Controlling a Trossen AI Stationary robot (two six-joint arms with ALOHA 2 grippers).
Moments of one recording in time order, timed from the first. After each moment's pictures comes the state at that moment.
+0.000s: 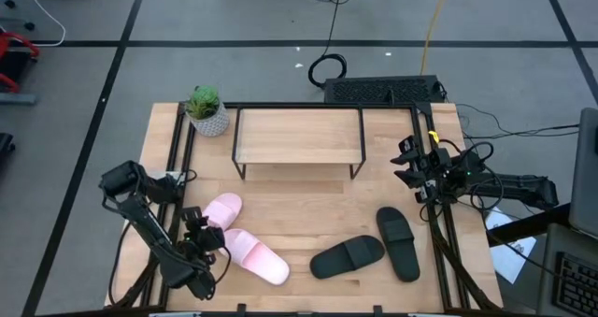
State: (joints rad) left arm -0.97 1.78 1.19 -1.56 -0.40 -1.26; right arm -0.18 0.24 0.03 0.73 -0.29 0.22
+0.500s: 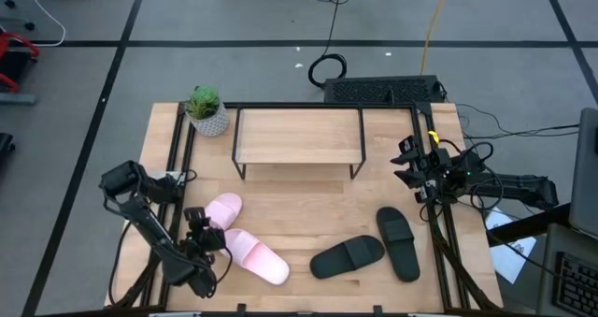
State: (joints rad) left arm -0.96 1.78 1.10 -1.46 -0.40 -1.18; right arm -0.18 0.24 0.03 0.73 -0.29 0.22
